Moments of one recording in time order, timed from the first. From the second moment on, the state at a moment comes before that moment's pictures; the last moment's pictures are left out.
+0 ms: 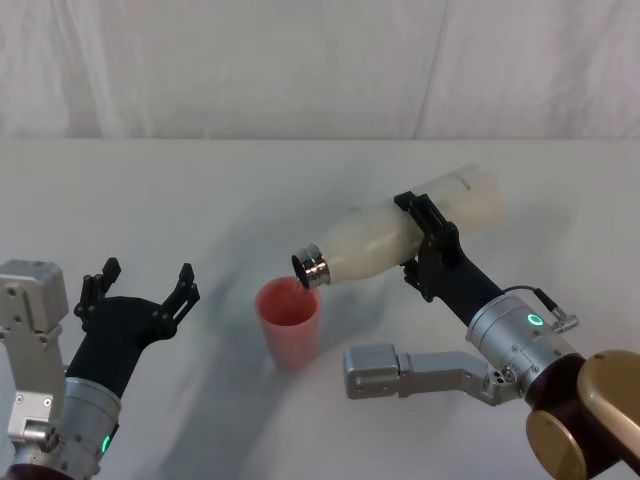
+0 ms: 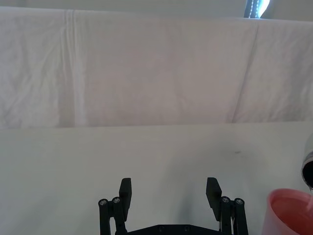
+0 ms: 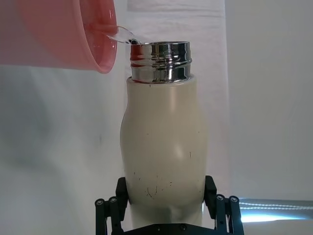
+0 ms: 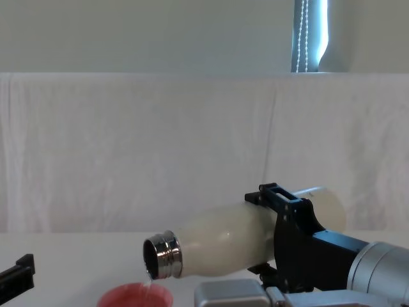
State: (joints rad) left arm 0.27 0.24 0.04 -1.85 -0.25 -0.02 -0.02; right arm 0.28 0.38 -0.69 -1.61 -1.11 0.10 0.04
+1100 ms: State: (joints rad) left arm 0.27 0.24 0.04 -1.85 -0.25 -0.02 -0.02; right arm 0.19 0.31 -0.58 -1.60 -0.84 0.02 0.05
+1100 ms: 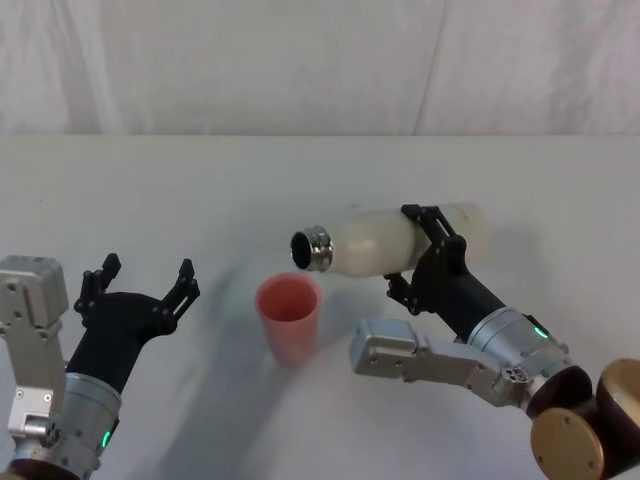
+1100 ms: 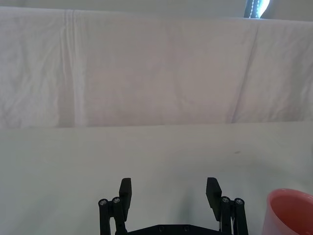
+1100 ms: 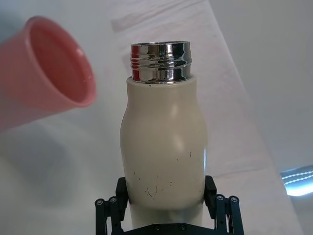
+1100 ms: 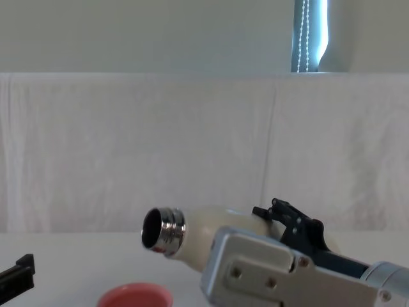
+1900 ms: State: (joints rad) left arm 0.27 0.24 0.04 -1.85 -0.25 -0.02 -0.02; right arm 0.08 0.23 -0.40 -1.66 -0.34 -0.08 0.18
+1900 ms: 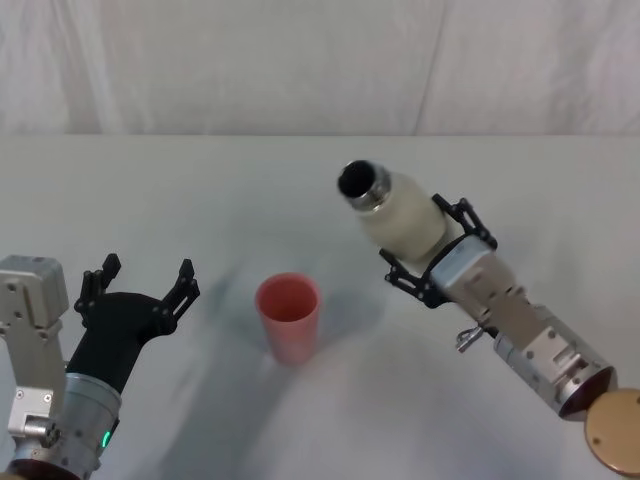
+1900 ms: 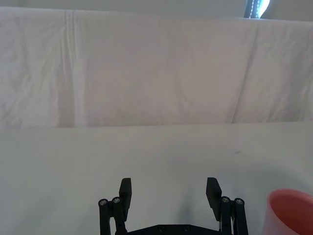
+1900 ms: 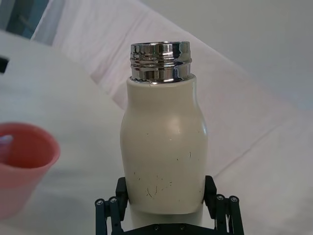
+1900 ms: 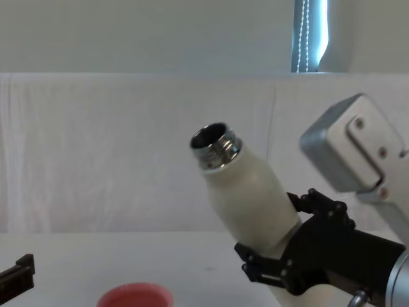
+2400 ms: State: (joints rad) left arm 0.27 0.24 0.04 -1.85 -0.25 -0.02 -0.02; right arm 0.07 0.17 -0.32 -1.65 -0.07 -0.02 0.27
